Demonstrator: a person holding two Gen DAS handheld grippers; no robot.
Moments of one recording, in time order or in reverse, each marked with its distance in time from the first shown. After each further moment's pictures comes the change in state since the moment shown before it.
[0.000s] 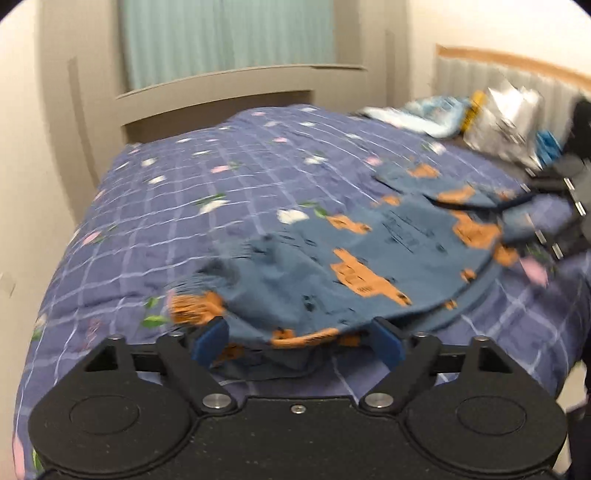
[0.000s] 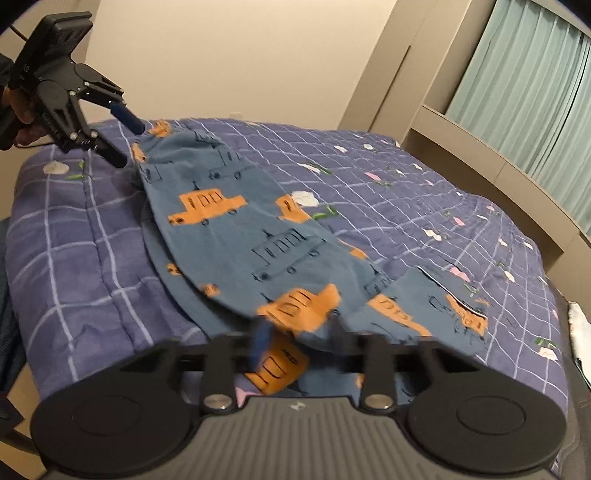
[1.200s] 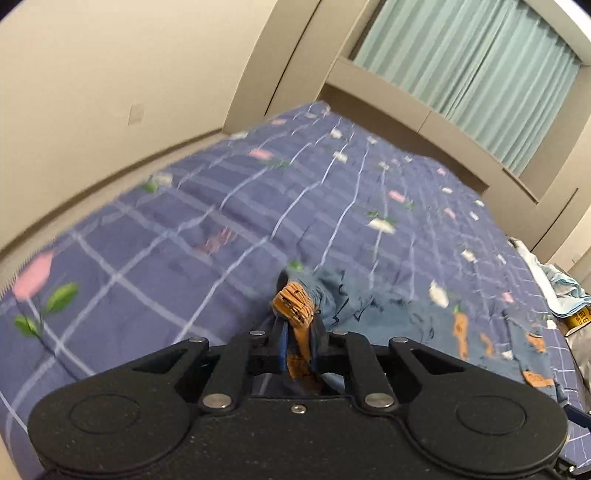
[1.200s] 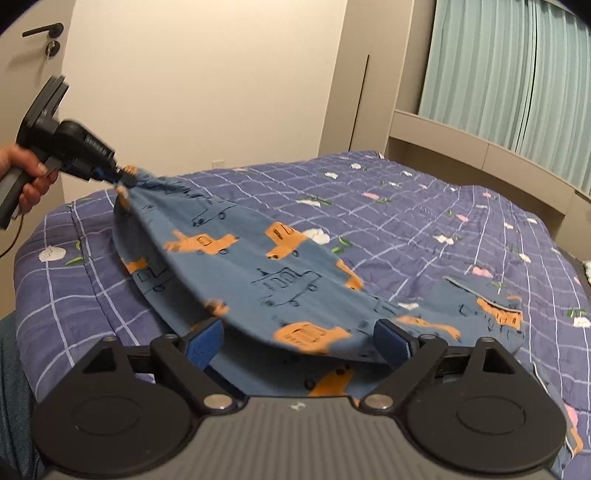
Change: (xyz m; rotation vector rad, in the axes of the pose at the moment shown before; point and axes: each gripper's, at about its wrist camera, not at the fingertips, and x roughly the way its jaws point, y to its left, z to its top) left arm 0.008 0.093 -0.028 -0.751 -0.041 0.243; right arm 0.010 0.020 0.017 0.236 -0.100 0.014
